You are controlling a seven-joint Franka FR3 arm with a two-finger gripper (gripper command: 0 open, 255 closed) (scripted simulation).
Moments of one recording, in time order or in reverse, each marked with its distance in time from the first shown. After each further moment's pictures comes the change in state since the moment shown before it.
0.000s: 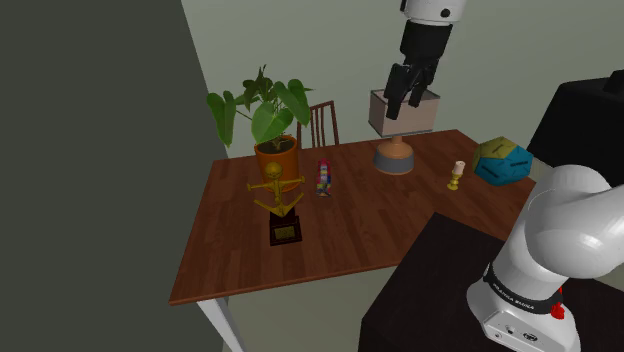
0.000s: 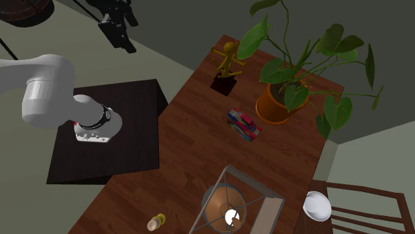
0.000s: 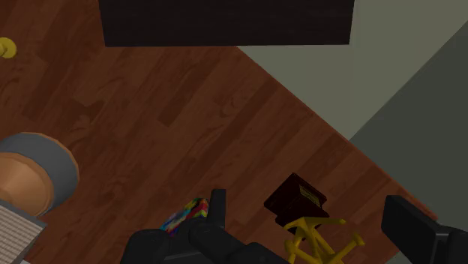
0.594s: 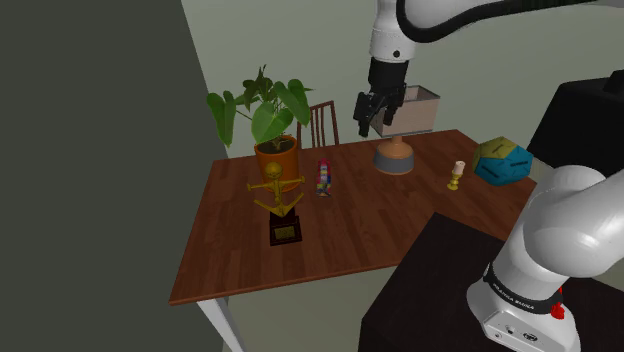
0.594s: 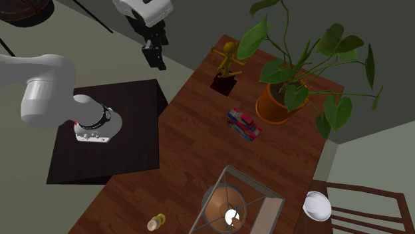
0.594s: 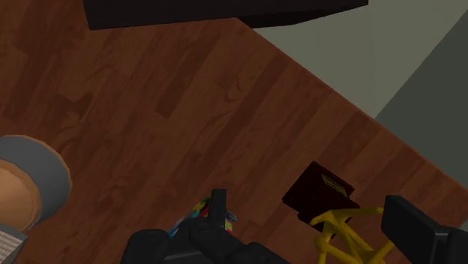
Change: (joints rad) arm -0.036 0.193 0.001 -0.041 -0.004 0.205 0.037
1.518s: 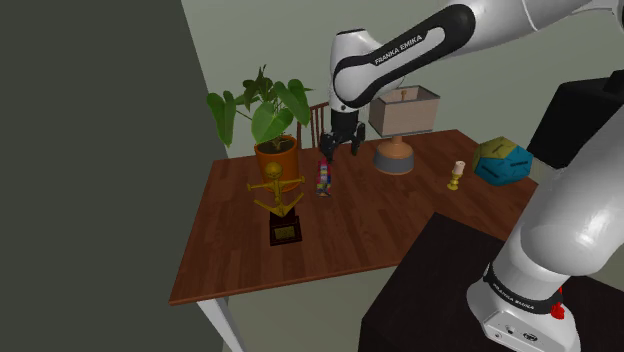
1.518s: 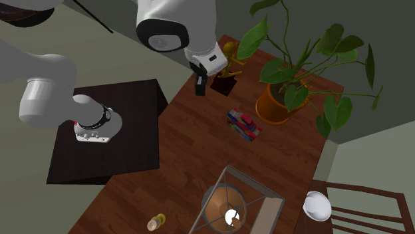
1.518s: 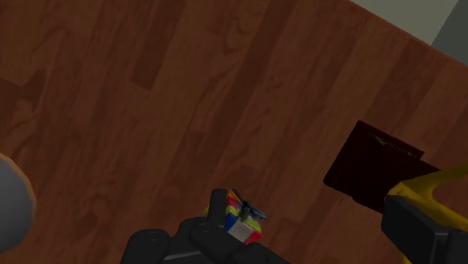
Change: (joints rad) arm -0.054 0.475 0.007 0.076 -0.014 0.345 0.108
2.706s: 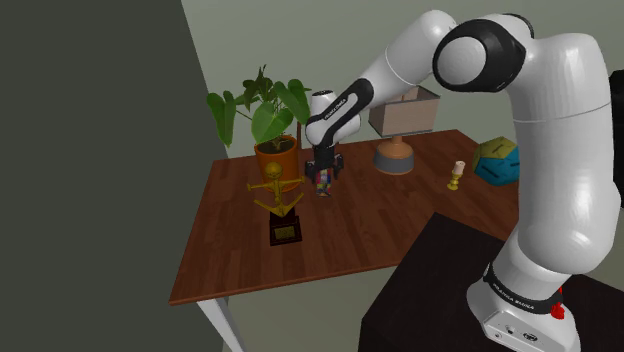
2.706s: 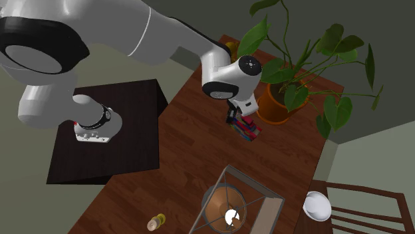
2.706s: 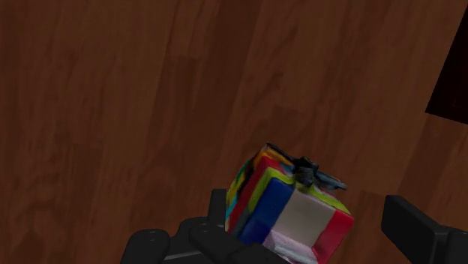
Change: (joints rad) arm -0.040 0.623 -0.045 0.362 -0.006 0.199 0.089
